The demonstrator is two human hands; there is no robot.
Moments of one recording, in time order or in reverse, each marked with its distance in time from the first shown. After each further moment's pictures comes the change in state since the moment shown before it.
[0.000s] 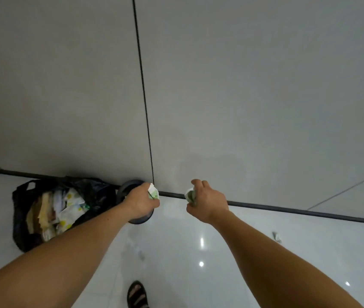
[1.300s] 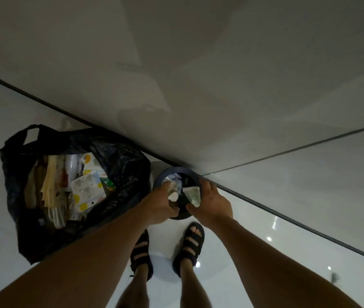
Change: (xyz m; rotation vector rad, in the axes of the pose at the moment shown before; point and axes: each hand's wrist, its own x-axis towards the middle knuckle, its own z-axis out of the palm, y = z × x) left_hand 0.364 -0.300 -0.017 -0.116 -0.301 -0.285; right_hand 0.398 -0.145 0.289 0.029 -0.437 0.049
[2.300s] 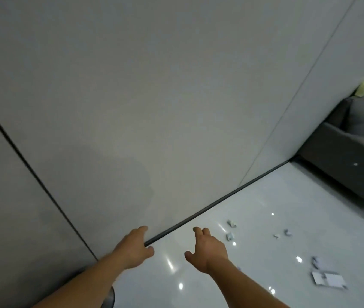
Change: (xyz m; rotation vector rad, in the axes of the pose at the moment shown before) left_hand -0.260 0.302 0.135 0.677 -0.235 0.578; right_hand -0.440 0.190 -0.112 0.281 0.400 0.644
